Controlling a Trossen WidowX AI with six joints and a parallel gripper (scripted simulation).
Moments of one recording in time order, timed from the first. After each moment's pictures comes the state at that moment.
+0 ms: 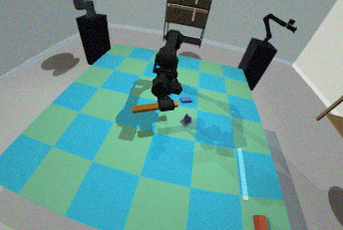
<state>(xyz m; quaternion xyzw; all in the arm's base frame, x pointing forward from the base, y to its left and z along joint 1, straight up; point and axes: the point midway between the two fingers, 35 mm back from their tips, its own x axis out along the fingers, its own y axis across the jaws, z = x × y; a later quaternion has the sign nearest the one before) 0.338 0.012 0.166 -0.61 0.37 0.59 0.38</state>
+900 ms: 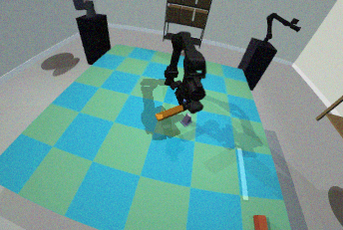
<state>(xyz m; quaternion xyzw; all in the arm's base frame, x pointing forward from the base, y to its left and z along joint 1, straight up) 0.322 0.115 0.167 -0.65 0.29 0.63 0.31</state>
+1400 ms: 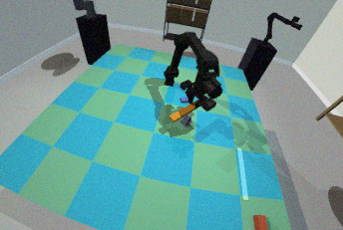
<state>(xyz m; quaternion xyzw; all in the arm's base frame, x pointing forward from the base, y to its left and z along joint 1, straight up) 0.297 0.167 0.167 -0.67 0.24 0.65 0.26</state>
